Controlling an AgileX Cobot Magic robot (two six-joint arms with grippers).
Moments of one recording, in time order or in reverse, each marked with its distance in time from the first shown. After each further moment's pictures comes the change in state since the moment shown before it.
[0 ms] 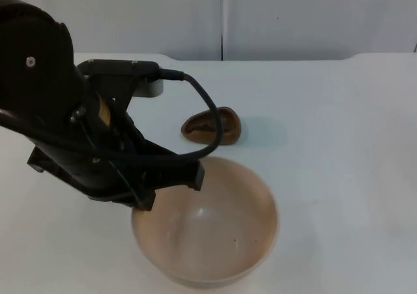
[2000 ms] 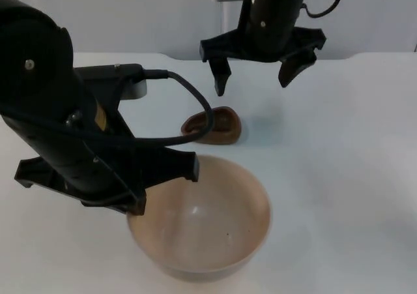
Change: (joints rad) right arm 0.536 1.400 -1.389 -0.339 0.222 0.493; left arm 0.000 0.000 0.000 0.050 0.037 -0.213
